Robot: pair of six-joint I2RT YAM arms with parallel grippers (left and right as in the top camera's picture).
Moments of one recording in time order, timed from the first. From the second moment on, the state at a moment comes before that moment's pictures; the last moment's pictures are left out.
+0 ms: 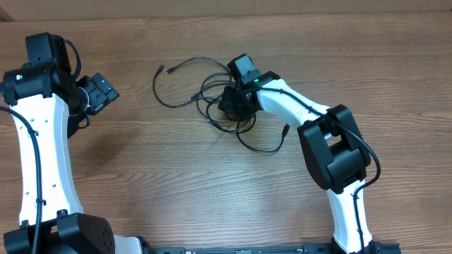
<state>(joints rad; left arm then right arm) 0.26 1.61 1.65 -1.31 -0.01 -0.50 0.50 2.25 1.64 -0.59 -0.30 0.72</state>
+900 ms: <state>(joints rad) 0.26 1.61 1.65 -1.26 0.00 -0.50 0.01 2.03 1.68 -1.13 0.15 0.59</state>
